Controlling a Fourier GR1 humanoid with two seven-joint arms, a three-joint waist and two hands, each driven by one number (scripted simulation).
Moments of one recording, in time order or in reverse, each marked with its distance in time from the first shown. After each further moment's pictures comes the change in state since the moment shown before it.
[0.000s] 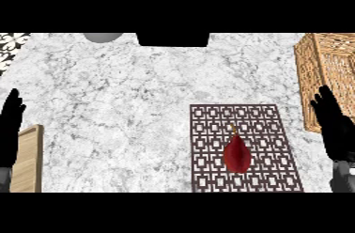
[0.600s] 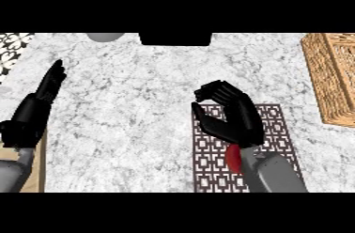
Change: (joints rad) left arm -0.164 -0.006 -0.131 -0.123 -0.057 -0.160 -0.072; right arm -0.247 0.318 0.386 -0.132 -0.030 -0.097 -0.016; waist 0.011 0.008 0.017
